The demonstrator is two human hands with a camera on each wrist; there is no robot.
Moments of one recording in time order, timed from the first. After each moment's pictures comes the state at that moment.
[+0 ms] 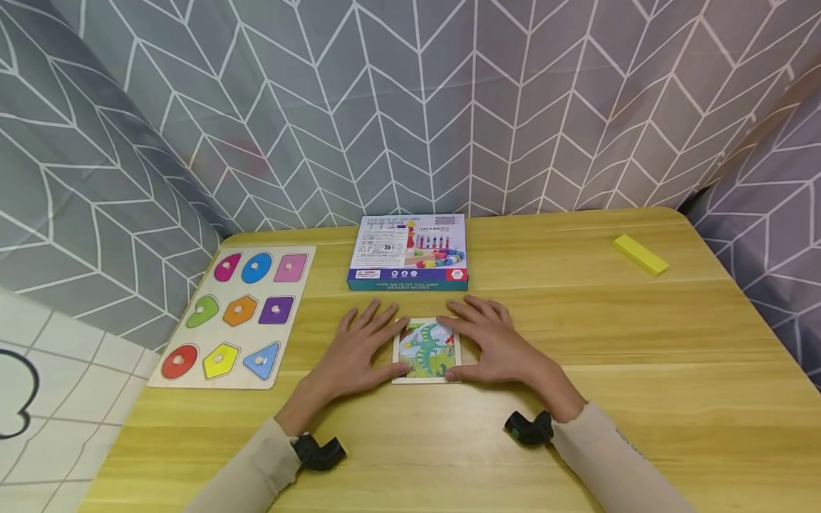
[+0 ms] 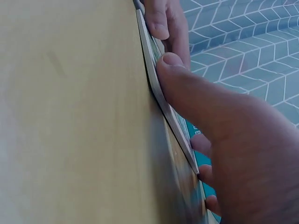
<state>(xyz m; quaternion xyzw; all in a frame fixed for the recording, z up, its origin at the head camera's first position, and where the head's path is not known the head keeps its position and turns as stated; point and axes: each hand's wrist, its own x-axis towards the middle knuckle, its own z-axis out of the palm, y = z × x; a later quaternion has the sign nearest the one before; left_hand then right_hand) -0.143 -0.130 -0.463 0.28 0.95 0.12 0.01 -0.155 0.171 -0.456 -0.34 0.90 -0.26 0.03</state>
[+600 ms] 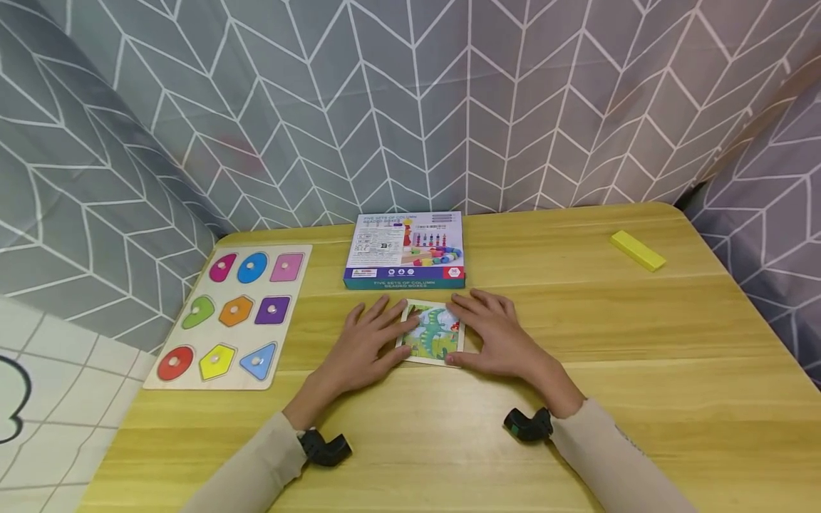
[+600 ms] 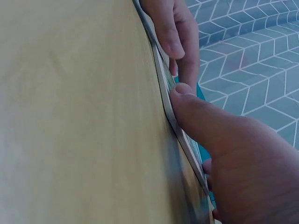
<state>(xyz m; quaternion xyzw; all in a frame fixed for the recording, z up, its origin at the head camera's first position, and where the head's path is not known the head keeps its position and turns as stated) -0.151 -0.116 -0.463 0.31 0.94 0.14 -0.02 -0.157 0.176 -0.458 -0.30 0.92 -0.25 0.00</state>
